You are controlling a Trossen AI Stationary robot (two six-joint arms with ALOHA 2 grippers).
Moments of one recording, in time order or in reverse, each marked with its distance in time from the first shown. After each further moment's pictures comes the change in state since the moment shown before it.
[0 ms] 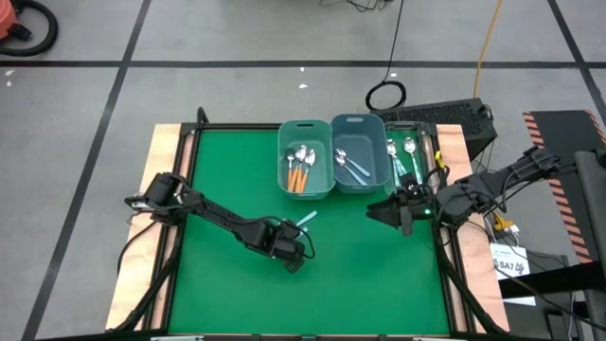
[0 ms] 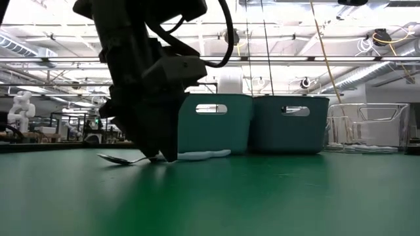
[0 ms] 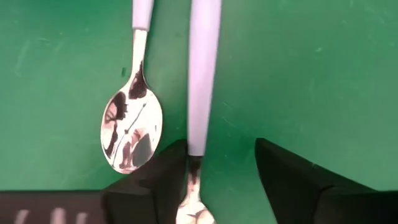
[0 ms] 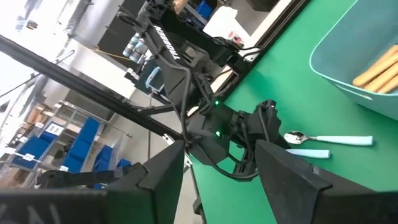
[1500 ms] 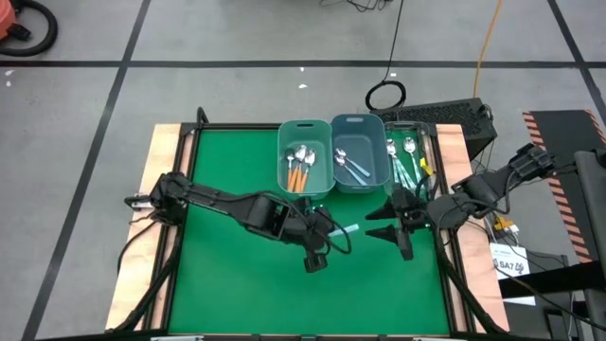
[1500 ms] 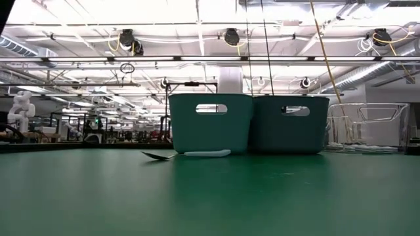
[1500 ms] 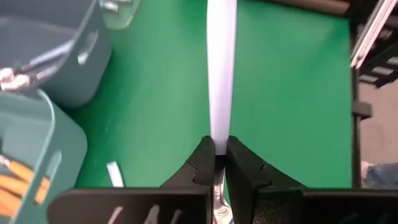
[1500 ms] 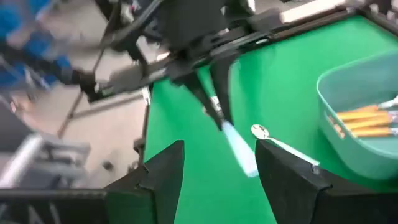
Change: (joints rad) left arm 0.027 0.008 0.802 -0.399 -0.066 0.593; right arm 0.071 0.179 0.274 -0.303 -0.053 -0.452
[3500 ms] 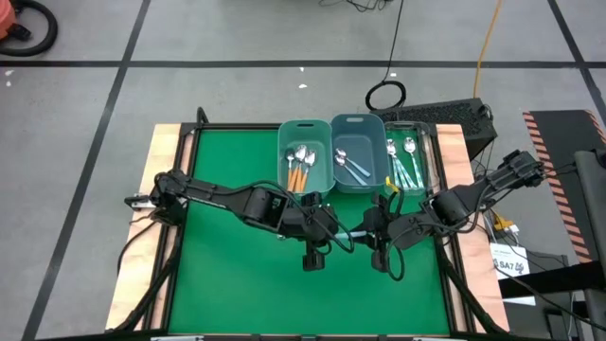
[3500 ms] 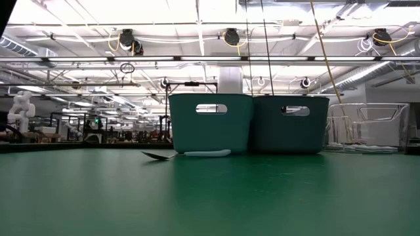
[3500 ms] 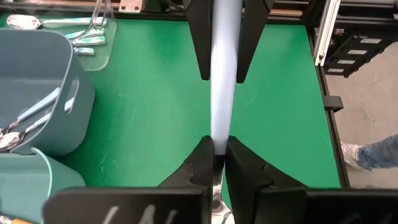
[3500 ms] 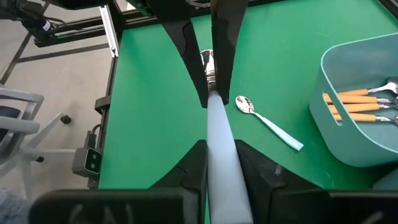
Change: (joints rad) left arm 0.025 0.000 0.068 0.033 0.096 0.207; right arm -0.028 0.251 0.141 -0.127 -0.029 -0.085
